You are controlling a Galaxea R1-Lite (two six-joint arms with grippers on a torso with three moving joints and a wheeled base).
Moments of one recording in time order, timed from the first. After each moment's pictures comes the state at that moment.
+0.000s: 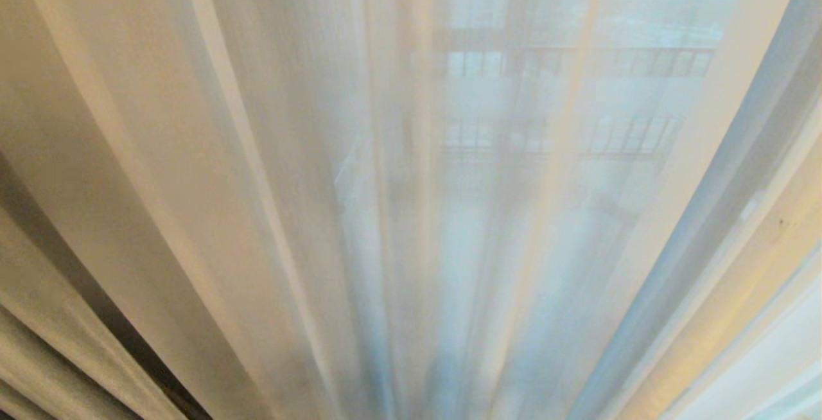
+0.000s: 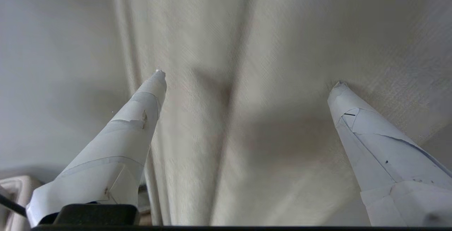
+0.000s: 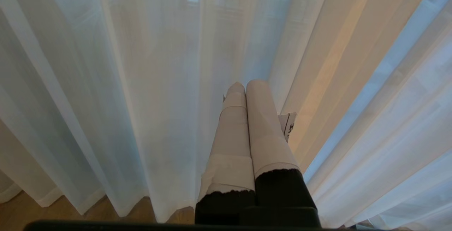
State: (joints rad) left arm 0.77 2.06 -1.99 0.05 0.34 -0.23; right arm 0.00 0.00 0.00 0.01 0.04 -0.12
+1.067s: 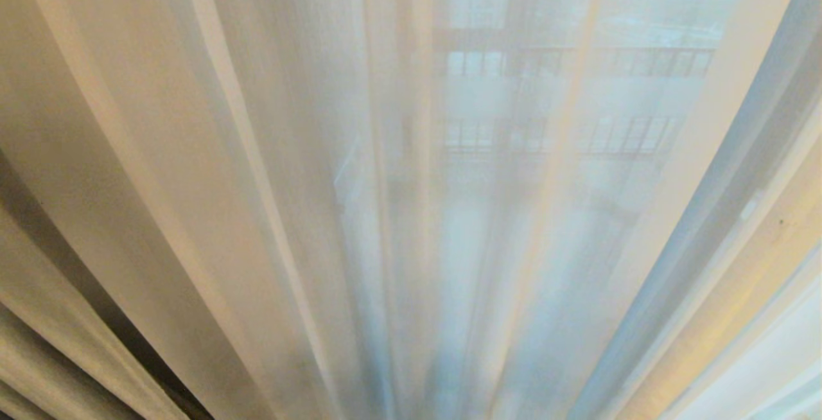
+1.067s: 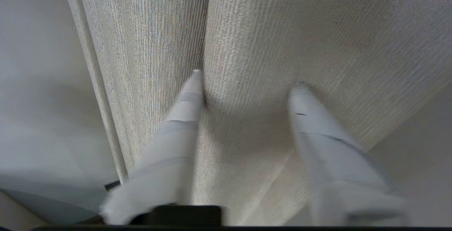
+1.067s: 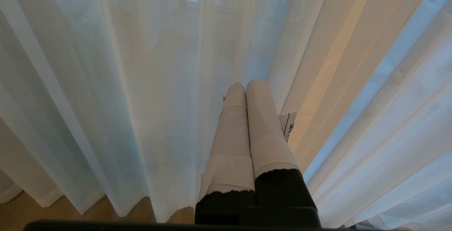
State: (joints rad) left arm 0.77 2.05 -1.99 0.06 0.24 -0.27; right arm 0.00 0.00 0.00 0.01 0.04 -0.12
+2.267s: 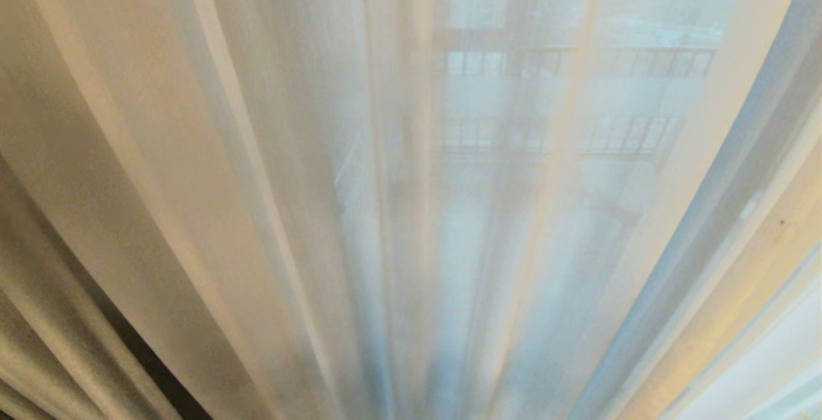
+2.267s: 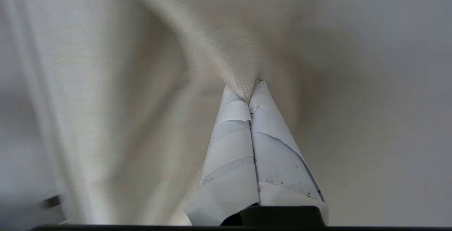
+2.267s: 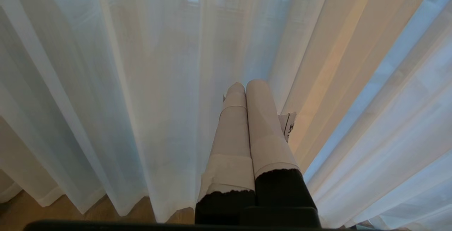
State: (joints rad) left arm 0.69 1.96 -1.99 0.06 0.19 -0.38; right arm 0.00 0.00 0.00 0.01 0.04 -0.12
